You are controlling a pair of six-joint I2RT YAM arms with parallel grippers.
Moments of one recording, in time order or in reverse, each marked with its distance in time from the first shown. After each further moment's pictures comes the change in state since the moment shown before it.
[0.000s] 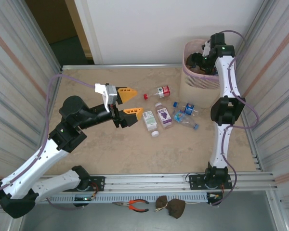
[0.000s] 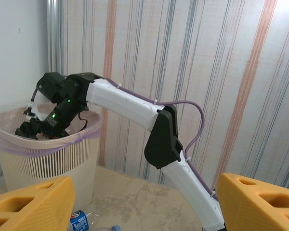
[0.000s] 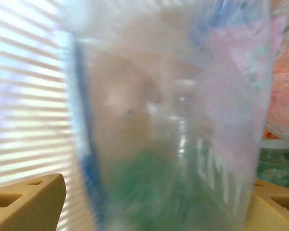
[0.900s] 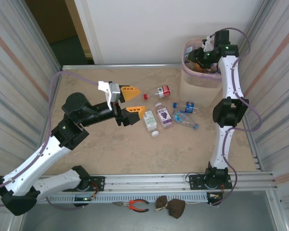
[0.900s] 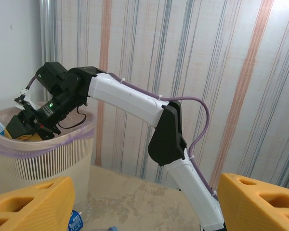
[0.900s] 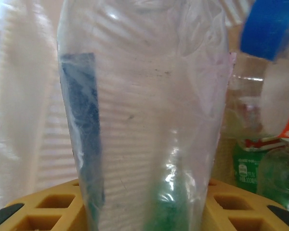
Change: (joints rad) left arm -0.001 0.039 0.035 -0.001 0.020 0.003; right arm -0.013 -0.033 -0.052 0.091 -0.206 0.047
